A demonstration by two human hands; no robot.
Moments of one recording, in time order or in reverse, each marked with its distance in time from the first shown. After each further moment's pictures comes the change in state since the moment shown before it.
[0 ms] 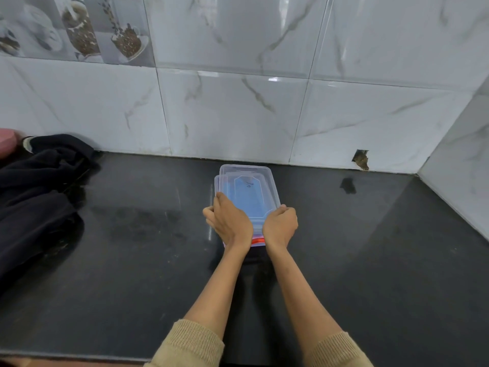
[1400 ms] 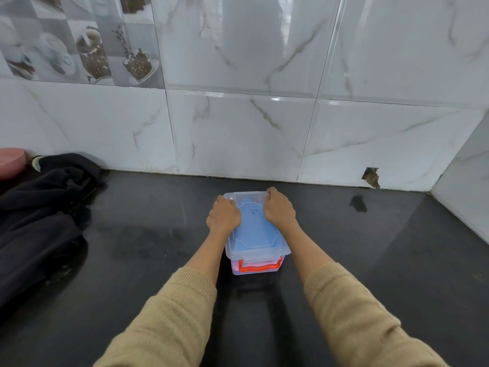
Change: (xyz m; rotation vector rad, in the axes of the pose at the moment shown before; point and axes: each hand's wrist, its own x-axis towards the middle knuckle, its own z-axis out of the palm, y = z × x) left_hand 0.104 -0.006 0.013 0.222 -0.445 0.061; right_hand 0.087 -0.037 0.049 -0.635 -0.422 -0.441
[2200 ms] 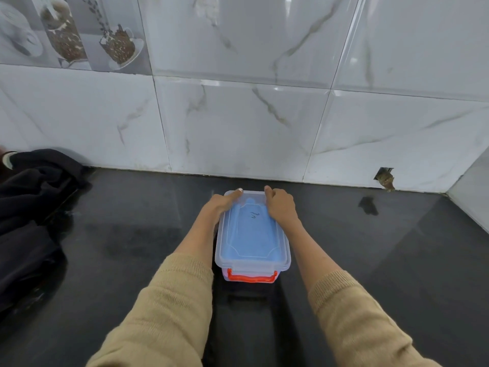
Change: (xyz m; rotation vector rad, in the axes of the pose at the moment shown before) left_hand 0.091 0.003 -0.003 -0.394 -0.374 -0.281; right_hand 0.065 0.008 0.026 0.220 0.006 0.094
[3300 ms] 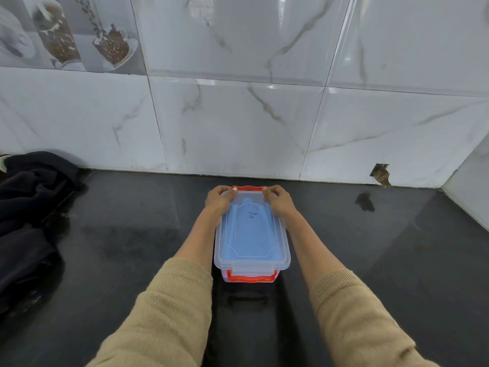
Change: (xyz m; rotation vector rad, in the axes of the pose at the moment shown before) left_hand 0.006 -0.009 0.012 -0.245 0.124 0.274; right_hand 0.002 0.012 -0.001 0.396 -0.083 0.071
